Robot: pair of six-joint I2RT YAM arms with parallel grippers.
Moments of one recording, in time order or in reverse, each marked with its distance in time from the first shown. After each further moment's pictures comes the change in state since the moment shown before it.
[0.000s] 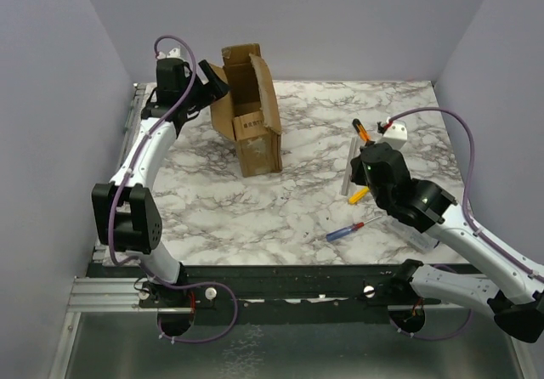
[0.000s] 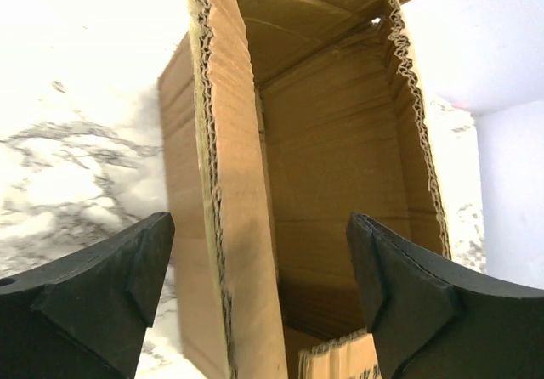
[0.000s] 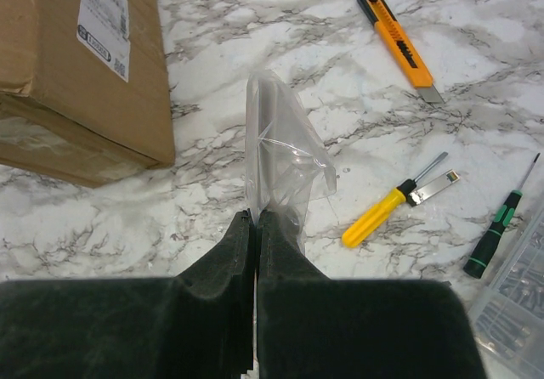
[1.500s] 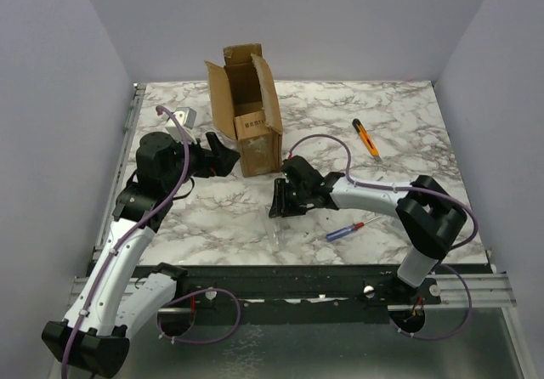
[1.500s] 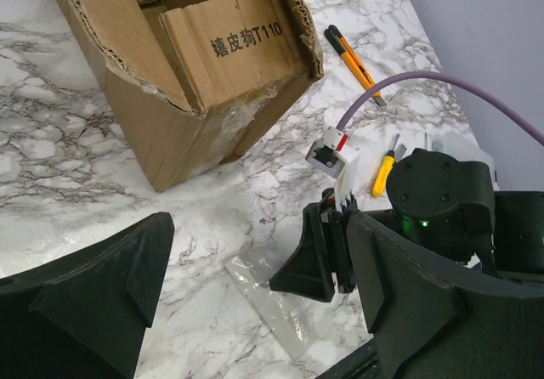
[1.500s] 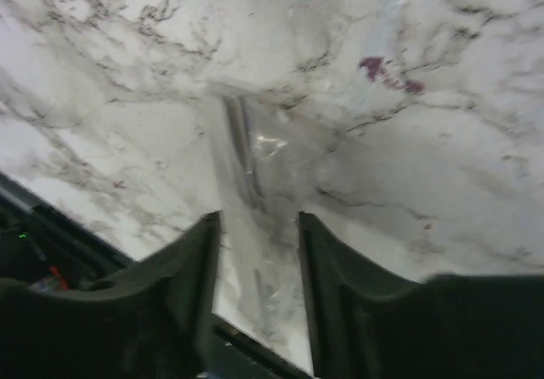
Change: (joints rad) left arm -0.200 -0.828 -0.539 -0.177 0.053 0.213; right arm 0.085 0.747 -0.023 0.373 -0.793 0.186
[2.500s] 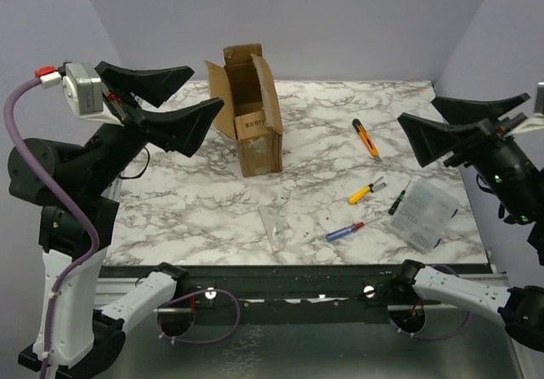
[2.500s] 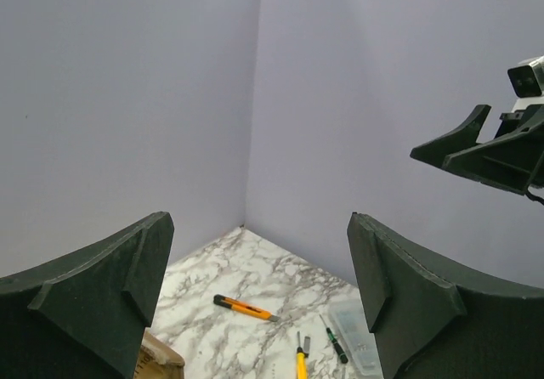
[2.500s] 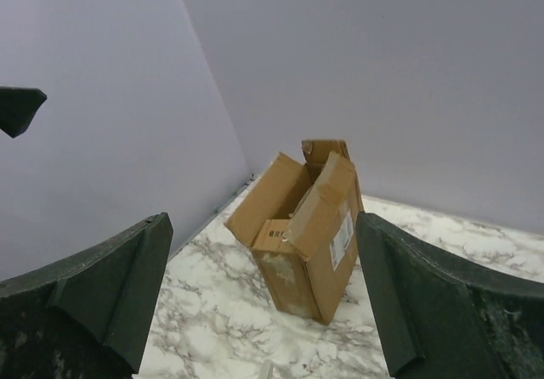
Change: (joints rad) left arm -0.060 0.059 0.694 0.172 0.174 0.032; right arm -0.017 -0.838 0.745 -0.401 0.409 -0.593
